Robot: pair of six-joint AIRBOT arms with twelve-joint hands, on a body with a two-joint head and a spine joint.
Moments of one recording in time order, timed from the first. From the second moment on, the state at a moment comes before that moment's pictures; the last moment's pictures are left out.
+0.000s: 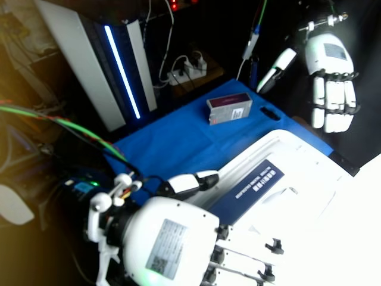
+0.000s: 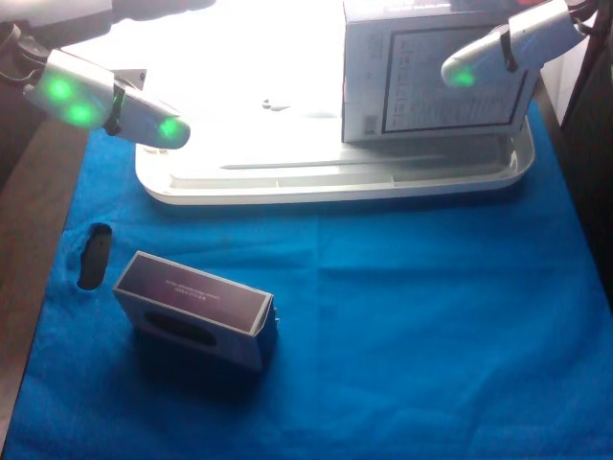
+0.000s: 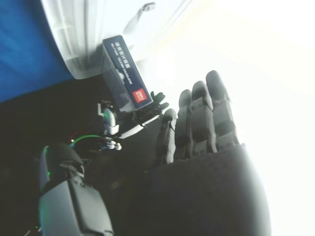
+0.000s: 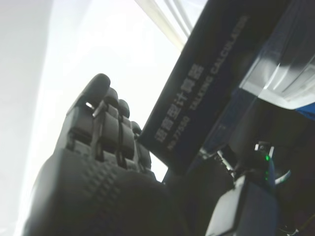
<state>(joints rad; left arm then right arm) 0.41 -0.97 1.43 1.02 -0.45 0.09 -0.48 -1.28 1.76 -0.43 0.47 -0.14</state>
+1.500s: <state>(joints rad) 0.43 -1.00 1.45 0.96 -0.44 0.12 -0.36 -1.19 1.64 -0.60 0.44 -0.12</state>
